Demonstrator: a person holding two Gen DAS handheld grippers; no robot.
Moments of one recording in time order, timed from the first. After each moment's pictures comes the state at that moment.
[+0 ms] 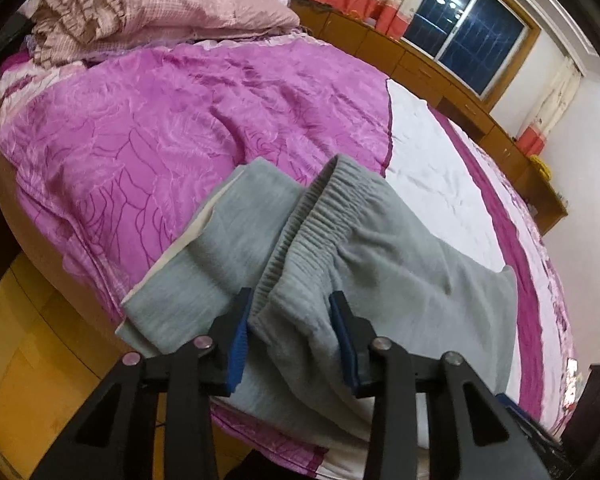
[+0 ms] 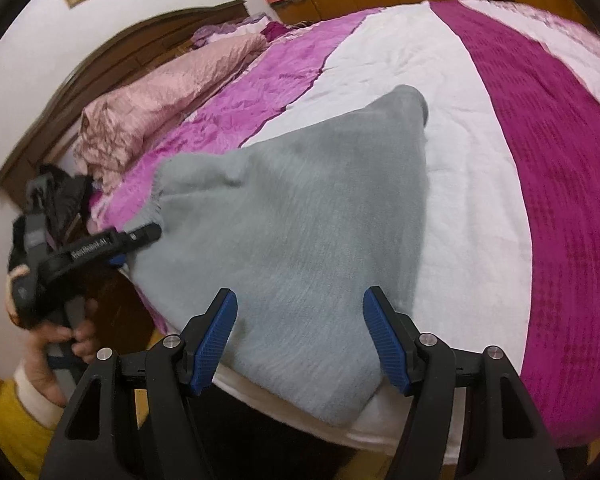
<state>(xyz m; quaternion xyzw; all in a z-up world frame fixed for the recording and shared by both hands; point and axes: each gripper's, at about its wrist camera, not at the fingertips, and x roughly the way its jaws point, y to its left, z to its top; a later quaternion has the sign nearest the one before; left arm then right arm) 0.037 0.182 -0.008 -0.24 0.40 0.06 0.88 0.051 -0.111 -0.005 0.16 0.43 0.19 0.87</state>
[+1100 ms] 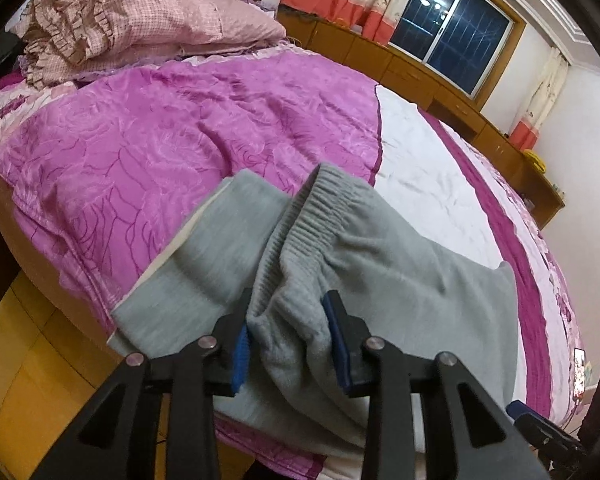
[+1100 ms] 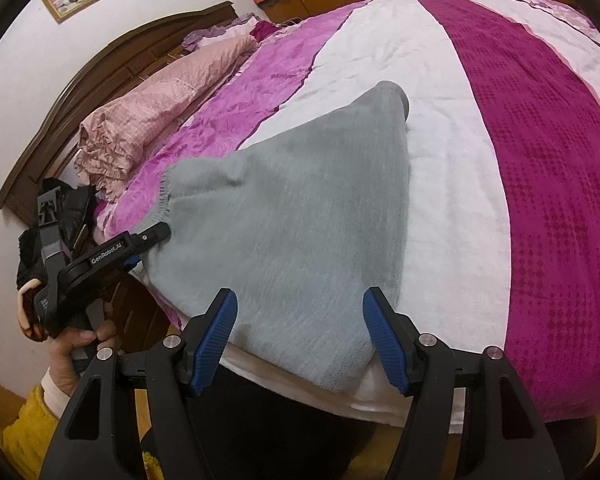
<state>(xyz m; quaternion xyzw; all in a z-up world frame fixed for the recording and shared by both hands) 0.037 0.171 -0.005 -0.21 0.37 0.06 0.90 0.038 -0.122 0.005 0.18 0.44 0.18 0.86</state>
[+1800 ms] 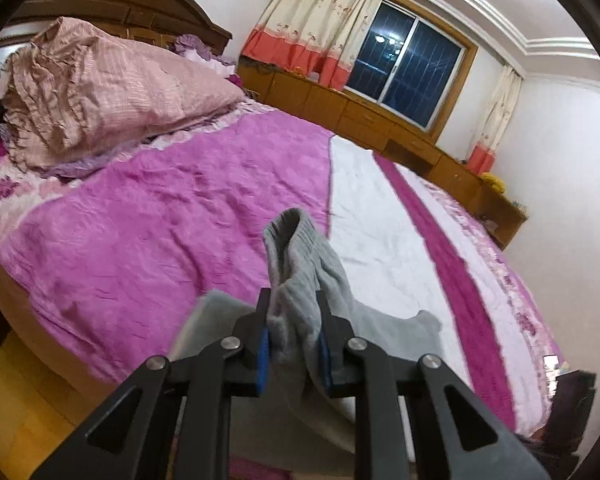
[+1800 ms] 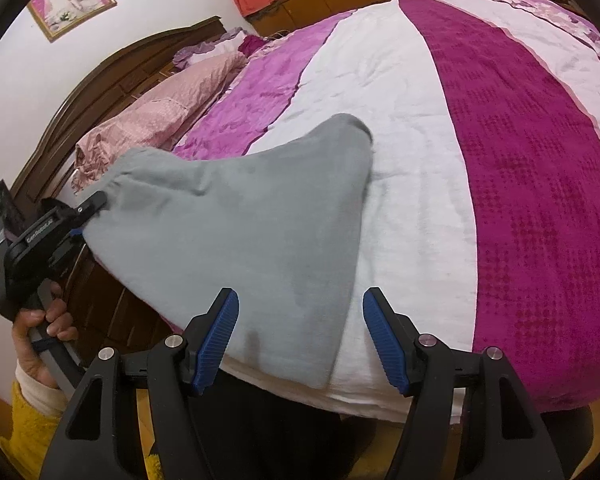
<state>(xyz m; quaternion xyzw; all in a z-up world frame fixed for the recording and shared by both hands) 0.022 0.192 0.084 -0.19 0.28 0.01 0.94 0.030 -0.140 0.017 0.20 0.43 0.16 0.86</state>
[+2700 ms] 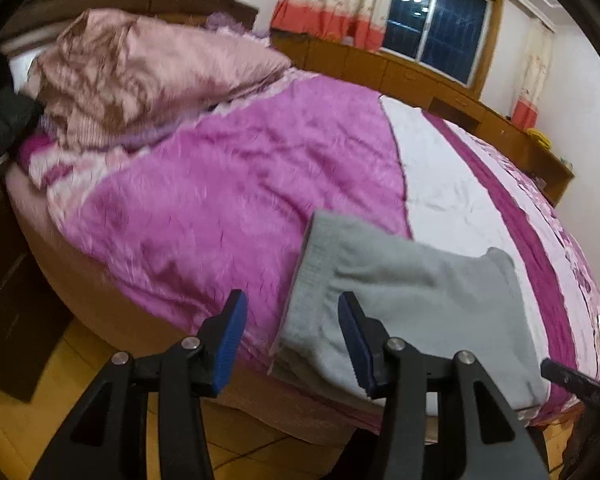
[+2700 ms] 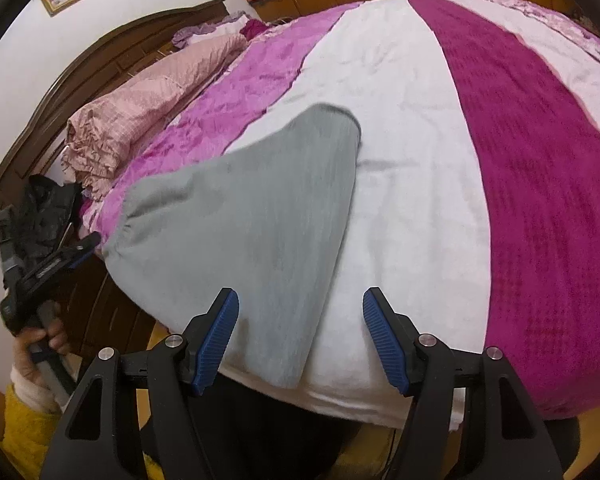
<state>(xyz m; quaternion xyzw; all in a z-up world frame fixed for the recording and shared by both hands) -0.007 0.227 0.049 -0.12 0.35 0.08 0.92 0.040 -0.124 0.013 0.16 0.45 0.15 0.87</state>
